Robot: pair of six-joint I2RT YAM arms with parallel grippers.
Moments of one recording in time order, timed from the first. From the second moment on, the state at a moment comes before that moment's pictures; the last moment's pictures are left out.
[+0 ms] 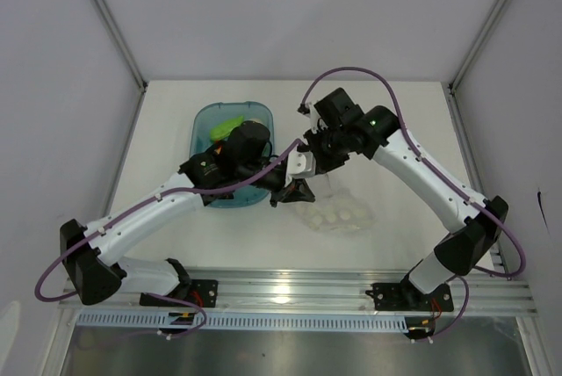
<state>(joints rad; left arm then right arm) -0.86 1.28 1.22 -0.47 0.74 0.37 0.73 1.58 1.71 -1.12 -0.15 0.23</state>
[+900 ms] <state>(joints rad) -0.80 1.19 1.05 0.13 0.40 -0.20 0.74 1.40 1.59 -0.99 0.12 0.27</state>
